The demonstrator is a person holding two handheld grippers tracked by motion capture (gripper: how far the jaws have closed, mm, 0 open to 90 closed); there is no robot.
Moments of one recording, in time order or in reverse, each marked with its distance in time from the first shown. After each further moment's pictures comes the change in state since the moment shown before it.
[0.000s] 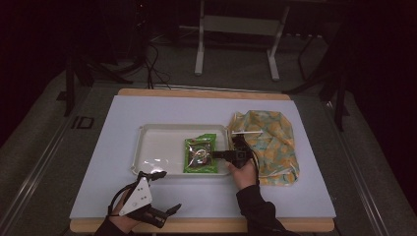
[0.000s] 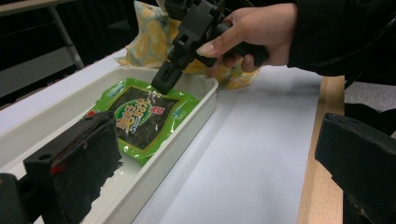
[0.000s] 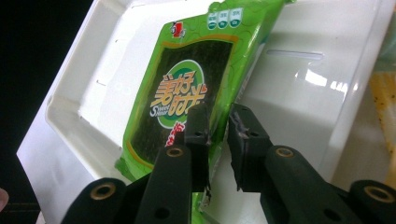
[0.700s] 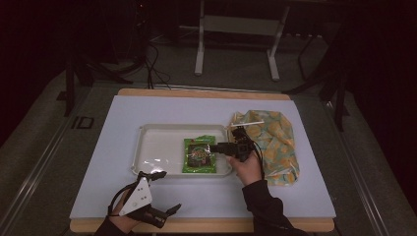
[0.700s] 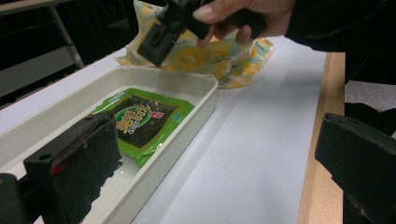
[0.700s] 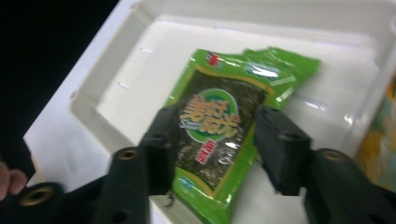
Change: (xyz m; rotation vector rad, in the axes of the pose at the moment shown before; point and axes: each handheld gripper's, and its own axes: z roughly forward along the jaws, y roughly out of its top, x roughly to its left) left arm 0.000 0.000 0.000 0.003 0.001 0.001; right arm 0.025 0.023 -0.024 -0.016 0.008 -0.158
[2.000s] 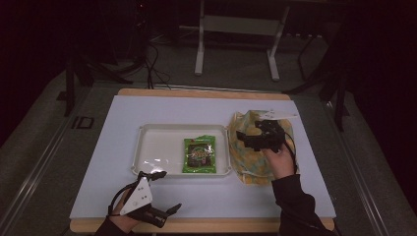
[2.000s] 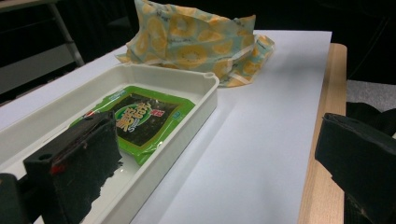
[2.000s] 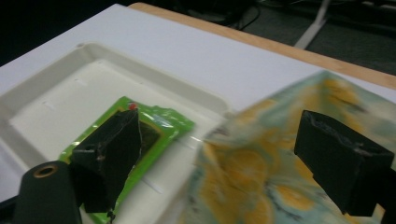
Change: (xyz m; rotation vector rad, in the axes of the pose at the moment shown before) left arm 0.001 -0.001 0.001 0.005 0.001 -0.009; right arm -0.010 0.013 -0.088 -0.223 -0.295 -0.305
